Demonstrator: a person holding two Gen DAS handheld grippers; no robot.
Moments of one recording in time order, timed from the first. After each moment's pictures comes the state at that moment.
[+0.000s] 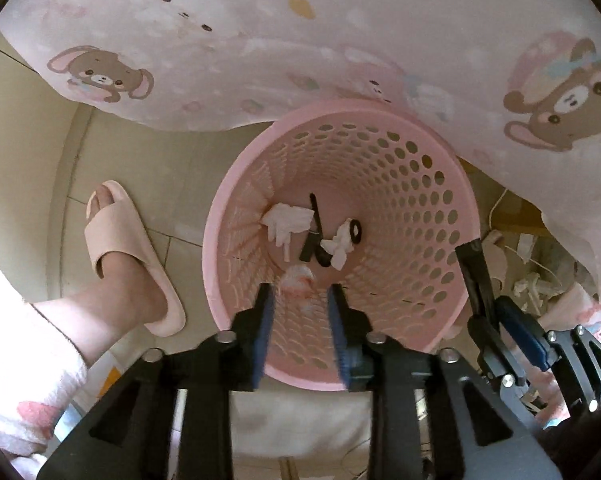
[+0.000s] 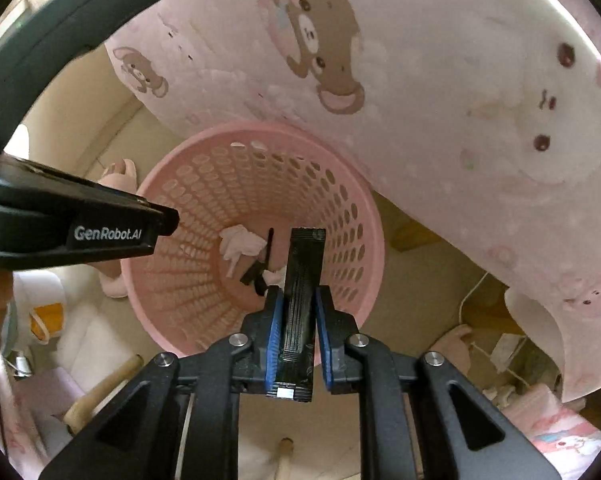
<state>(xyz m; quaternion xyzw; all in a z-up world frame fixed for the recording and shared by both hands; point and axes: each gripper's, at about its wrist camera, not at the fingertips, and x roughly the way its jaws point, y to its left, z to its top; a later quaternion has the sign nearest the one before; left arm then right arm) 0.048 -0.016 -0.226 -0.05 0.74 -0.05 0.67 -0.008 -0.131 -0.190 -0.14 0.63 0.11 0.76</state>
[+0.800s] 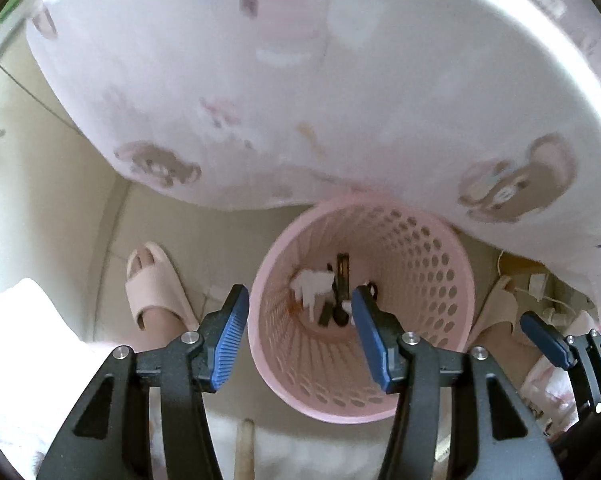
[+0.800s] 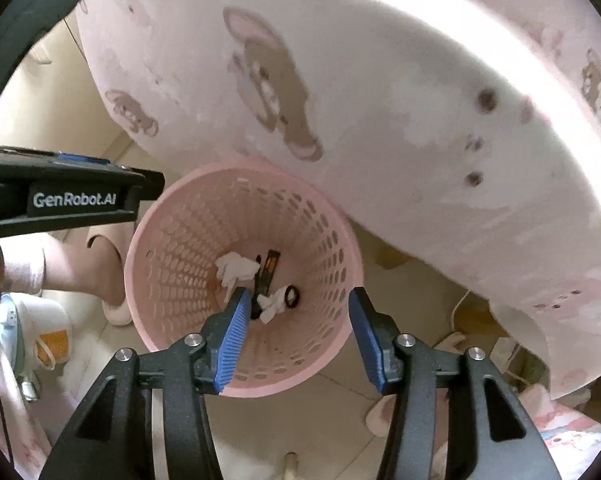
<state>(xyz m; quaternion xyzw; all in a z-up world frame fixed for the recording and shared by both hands) 0.060 -0.002 -0.169 -0.02 0.64 -0.03 0.76 -0.008 -0.138 -0.156 -0.12 0.59 0.09 0.79</state>
